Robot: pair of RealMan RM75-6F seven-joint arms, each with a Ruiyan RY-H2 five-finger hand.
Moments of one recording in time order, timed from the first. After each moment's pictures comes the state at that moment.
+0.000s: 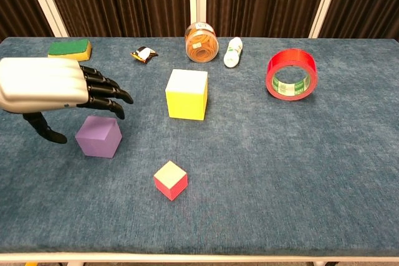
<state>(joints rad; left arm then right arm) -0.82 -1.49 0.25 -1.00 1.93 1.17 -0.03 0.11 -1.06 0.07 -1.69 -1.49 1.45 0.07</state>
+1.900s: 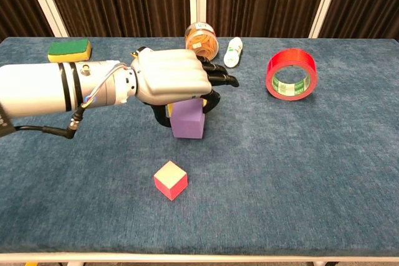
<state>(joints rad) -1.03 -1.73 -0.03 -1.08 1.71 0.84 0.30 0.10 -1.06 0.08 -1.66 -1.48 1.45 0.12</state>
